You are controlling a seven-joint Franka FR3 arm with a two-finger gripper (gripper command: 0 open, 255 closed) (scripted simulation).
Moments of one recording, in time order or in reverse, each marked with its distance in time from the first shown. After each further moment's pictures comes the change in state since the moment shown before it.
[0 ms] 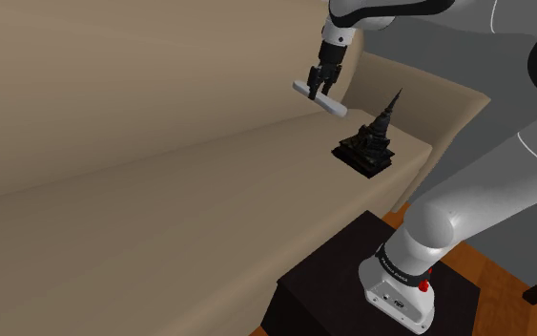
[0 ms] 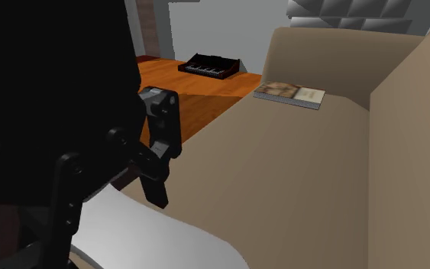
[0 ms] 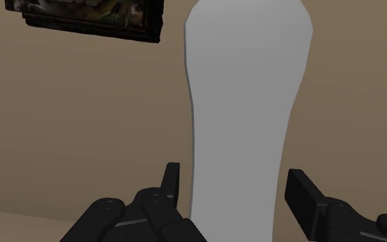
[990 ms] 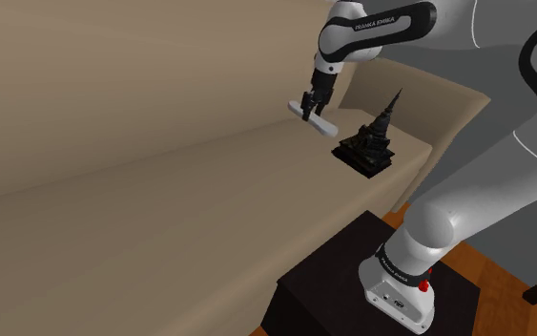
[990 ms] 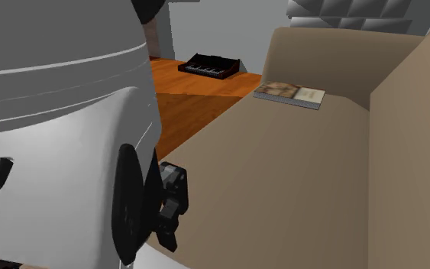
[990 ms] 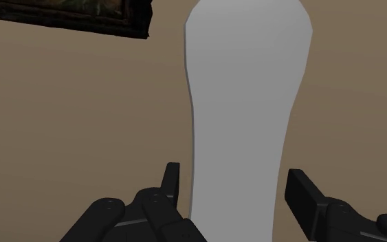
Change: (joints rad) arm -0.001 0.032 -0.002 -0.170 -0.001 0.202 -0.002
